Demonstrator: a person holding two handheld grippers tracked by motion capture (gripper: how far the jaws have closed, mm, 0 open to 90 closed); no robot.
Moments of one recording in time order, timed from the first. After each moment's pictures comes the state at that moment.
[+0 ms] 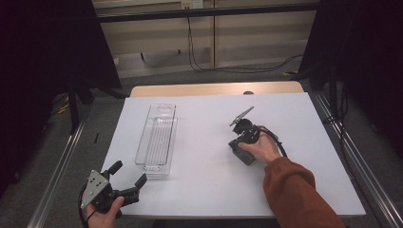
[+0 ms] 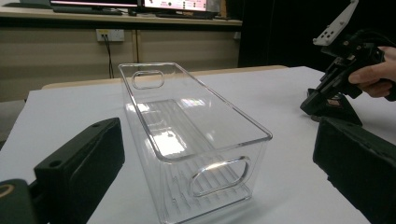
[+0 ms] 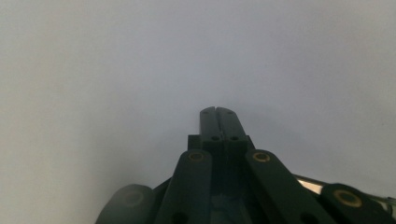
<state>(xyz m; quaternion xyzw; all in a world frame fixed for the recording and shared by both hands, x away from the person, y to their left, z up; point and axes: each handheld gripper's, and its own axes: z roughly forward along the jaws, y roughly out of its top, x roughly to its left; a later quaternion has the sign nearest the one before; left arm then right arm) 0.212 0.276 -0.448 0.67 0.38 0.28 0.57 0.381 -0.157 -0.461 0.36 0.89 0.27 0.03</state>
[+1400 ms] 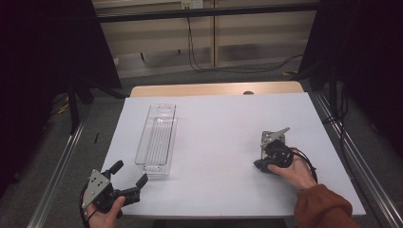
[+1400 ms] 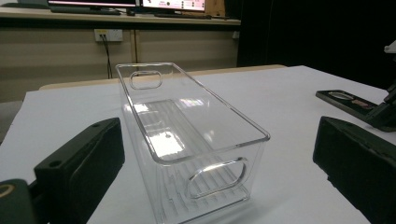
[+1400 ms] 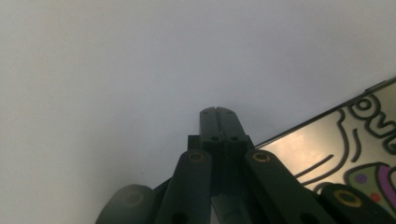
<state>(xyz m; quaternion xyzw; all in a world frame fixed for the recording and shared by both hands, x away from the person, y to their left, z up) 0.213 0.274 -0.448 0.67 0.38 0.28 0.58 0.296 -0.228 -0.462 0.38 0.88 0.28 0.02</state>
